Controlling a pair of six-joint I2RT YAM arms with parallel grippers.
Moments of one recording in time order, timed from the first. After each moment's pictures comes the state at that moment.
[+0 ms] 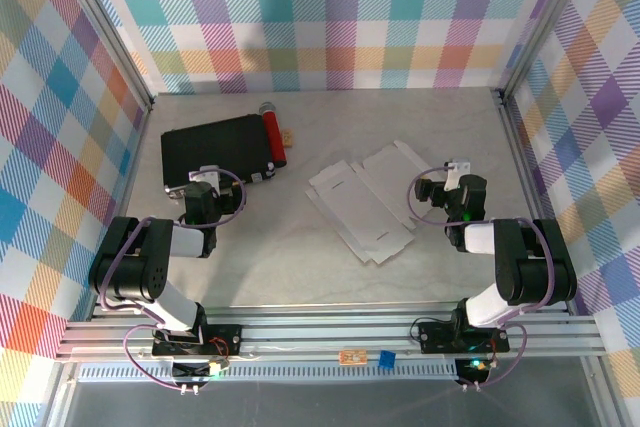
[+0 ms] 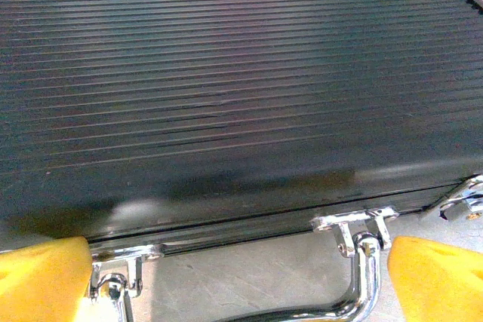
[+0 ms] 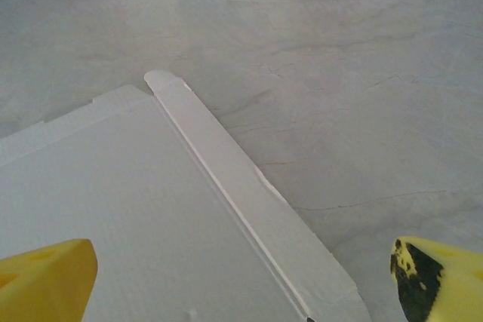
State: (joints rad) left arm -0.06 1.58 0.39 0.73 -0.10 -0.10; right arm 0.00 1.53 0.40 0.71 -0.09 0.03
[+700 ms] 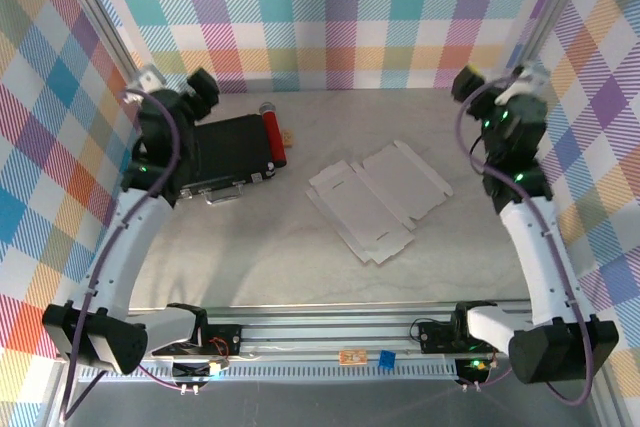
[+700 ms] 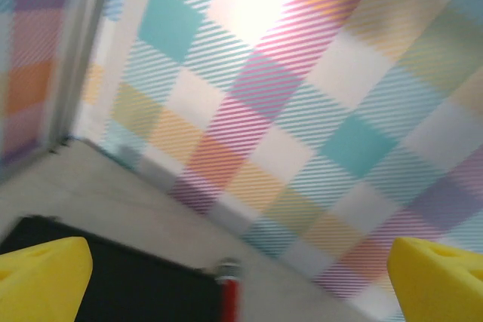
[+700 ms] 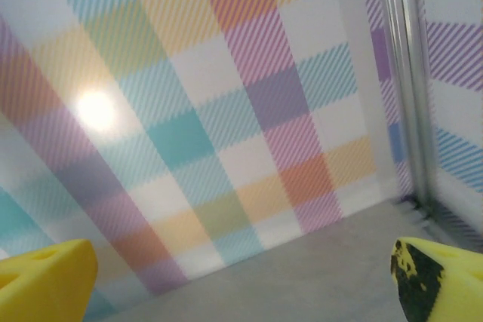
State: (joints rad) left arm -0.18 1.22 1.33 -0.26 -0.37 -0.63; right arm 0.07 1.14 1.27 -0.16 0.19 0.44
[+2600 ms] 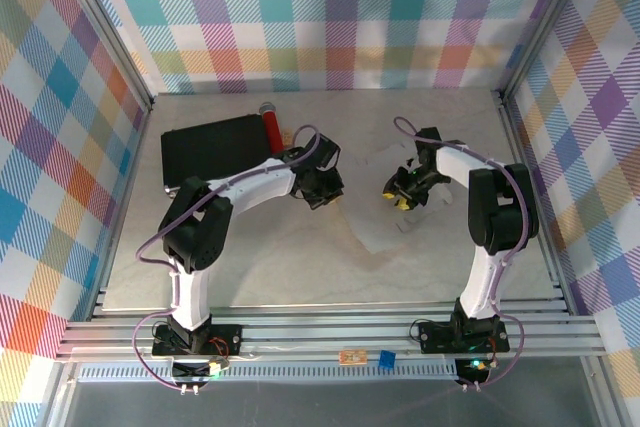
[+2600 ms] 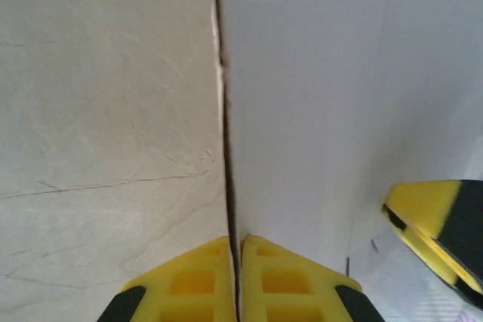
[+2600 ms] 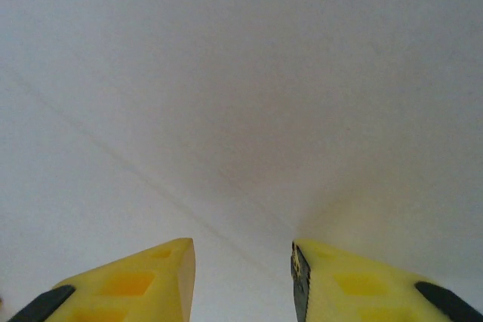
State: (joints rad) left arm -0.68 1.96 1.46 -0.59 0.18 -1.08; right arm 0.17 1.92 1.25 -0.76 -0.49 0.60
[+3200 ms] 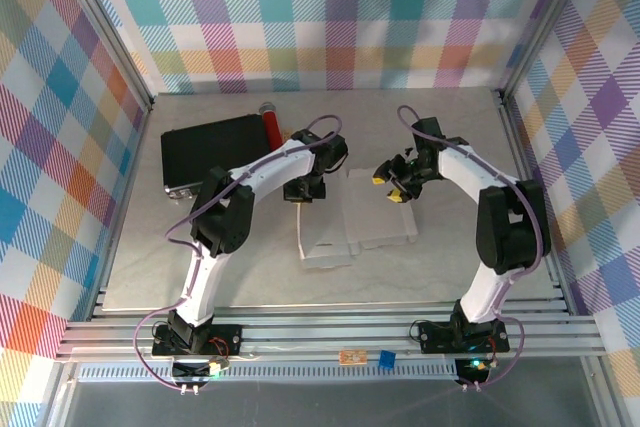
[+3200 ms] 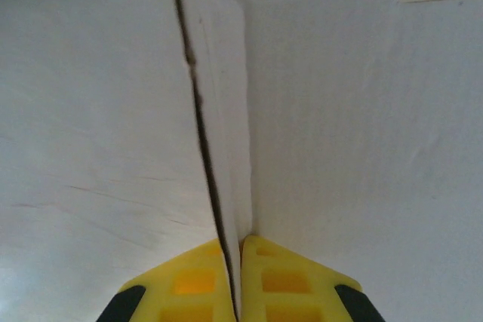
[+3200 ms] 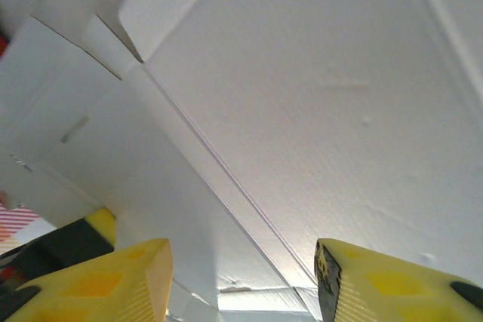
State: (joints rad) left arm -0.68 2.20 1.85 -1.28 -0.30 -0.73; right arm 0.23 1.76 1.24 -0.71 -0.54 0.82
